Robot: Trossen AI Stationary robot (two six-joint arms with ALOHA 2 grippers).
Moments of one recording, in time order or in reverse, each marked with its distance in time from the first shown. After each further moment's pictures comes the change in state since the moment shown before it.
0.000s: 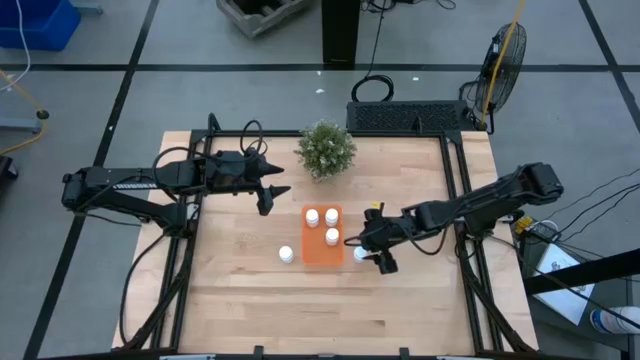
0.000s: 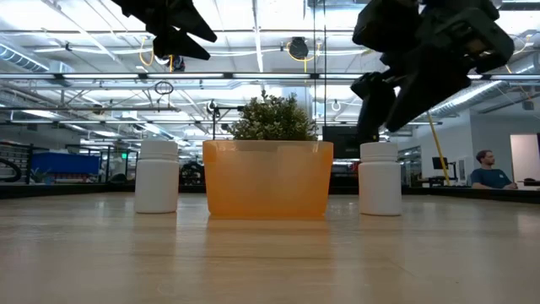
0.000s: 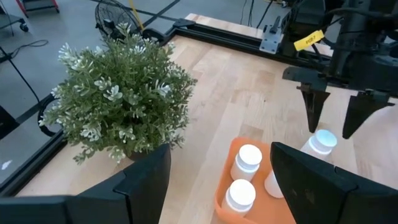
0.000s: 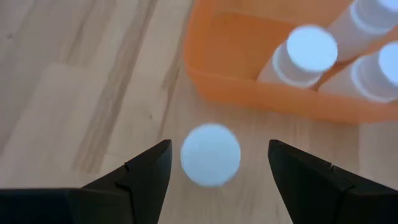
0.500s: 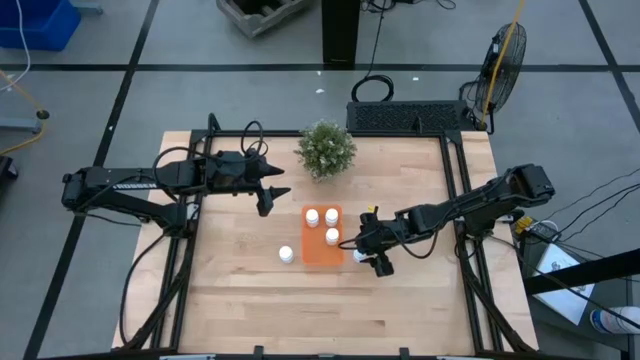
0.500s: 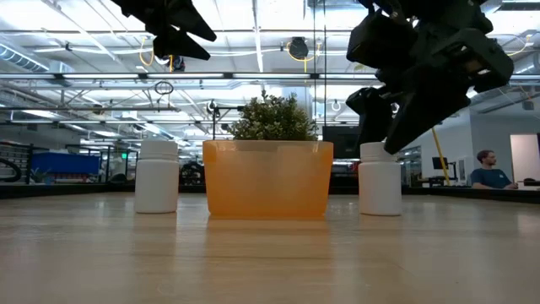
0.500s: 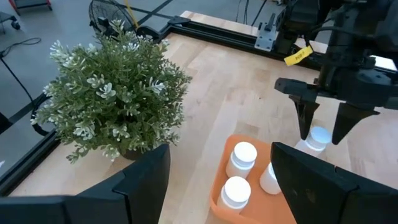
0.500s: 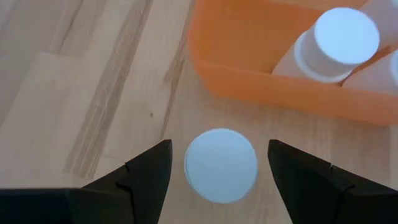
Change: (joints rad) left arm -0.001 0.000 0.000 -0.005 0.019 -0.001; right arm 0.001 0.080 0.000 0.047 -0.023 0.000
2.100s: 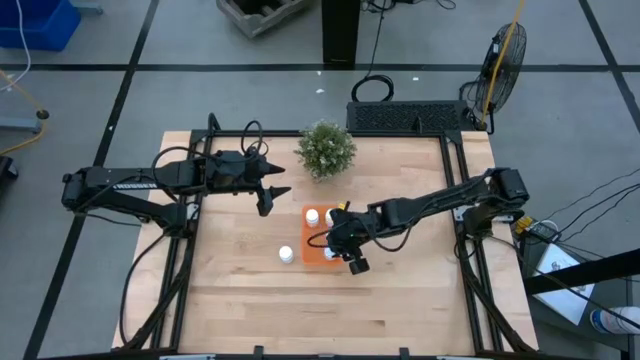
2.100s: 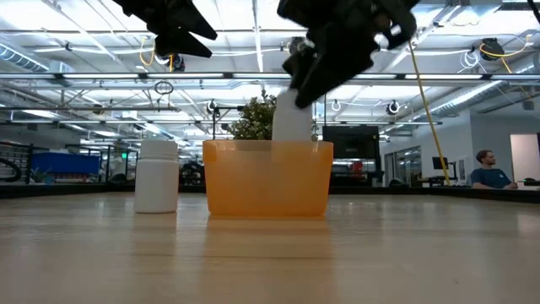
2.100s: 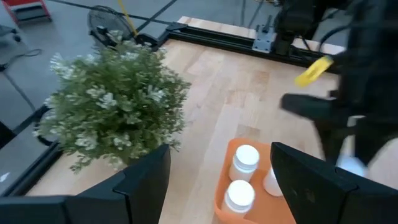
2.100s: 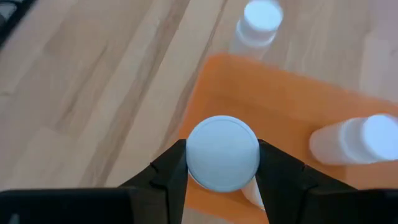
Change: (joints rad) left arm 0.002 0.000 0.000 0.017 0.001 0.048; right arm -0.055 0.210 0.394 -0.141 -0.056 -0.164
